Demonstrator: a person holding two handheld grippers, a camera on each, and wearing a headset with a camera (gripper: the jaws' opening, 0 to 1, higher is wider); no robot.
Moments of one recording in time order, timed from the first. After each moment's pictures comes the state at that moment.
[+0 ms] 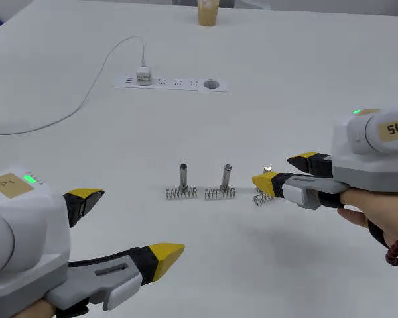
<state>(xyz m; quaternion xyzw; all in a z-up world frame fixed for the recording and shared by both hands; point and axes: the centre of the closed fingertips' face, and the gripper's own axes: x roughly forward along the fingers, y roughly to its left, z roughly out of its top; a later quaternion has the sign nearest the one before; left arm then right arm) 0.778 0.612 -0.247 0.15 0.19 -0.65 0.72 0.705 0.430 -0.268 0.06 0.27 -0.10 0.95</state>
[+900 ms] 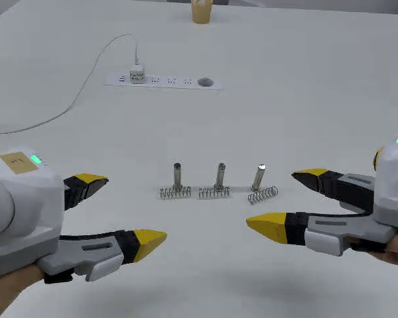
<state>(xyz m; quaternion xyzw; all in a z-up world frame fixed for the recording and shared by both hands) 0.799 0.588 -0.268 0.19 0.18 -0.70 0.67 0.673 0.480 -0.255 0.08 0.23 0.00 0.97</state>
